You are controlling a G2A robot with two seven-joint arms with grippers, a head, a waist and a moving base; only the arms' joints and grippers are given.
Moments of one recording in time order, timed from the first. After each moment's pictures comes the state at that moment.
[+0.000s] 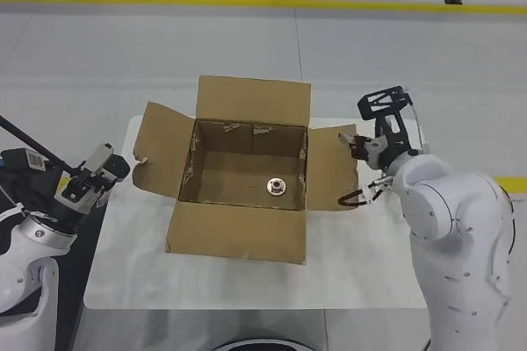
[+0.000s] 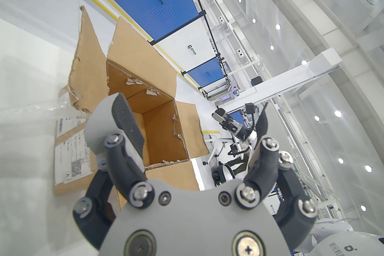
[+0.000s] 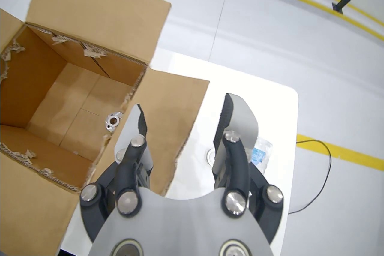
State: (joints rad) left arm 1.57 -1.17 -1.98 -2.05 -0.21 -0.12 -0.63; right arm -0.88 -1.32 1.33 -1.99 -1.28 -0.02 1.14
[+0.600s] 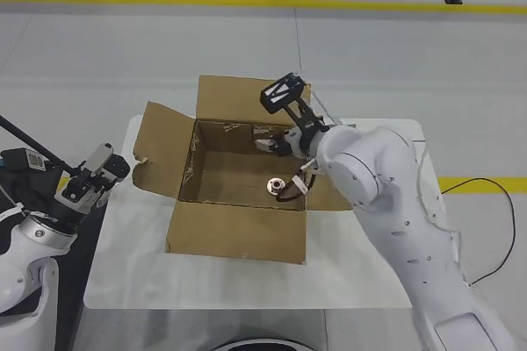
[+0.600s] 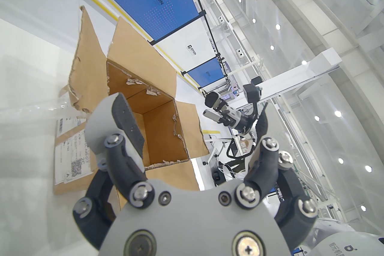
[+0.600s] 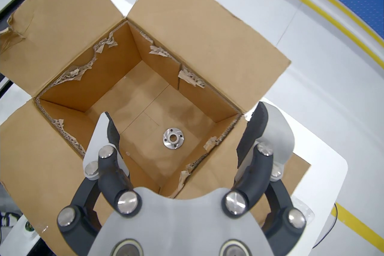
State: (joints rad) left arm 1.57 -1.17 -1.98 -2.05 -0.21 -0.12 -0.63; right arm -0.53 -1.40 0.96 -1.64 -1.04 -0.05 1.18
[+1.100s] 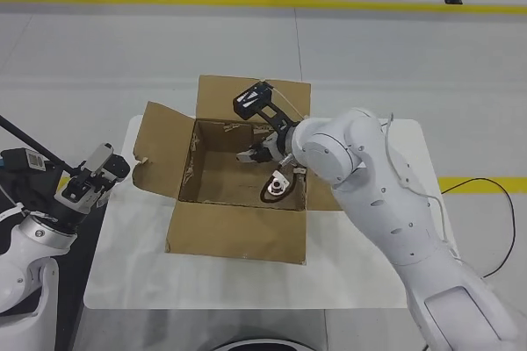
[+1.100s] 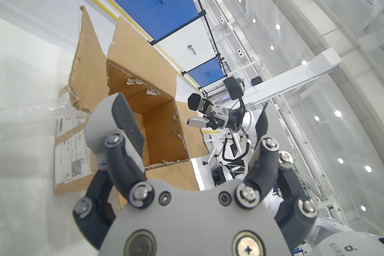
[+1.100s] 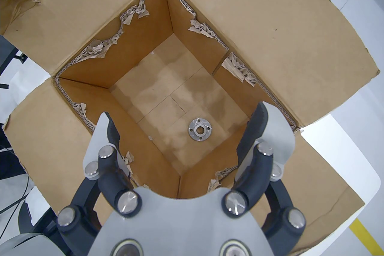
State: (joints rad) left arm 1.57 -1.17 -1.98 -2.05 -0.21 -0.12 -0.63; right arm -0.42 -1.44 0.87 -1.47 -0.89 -0.06 1.23
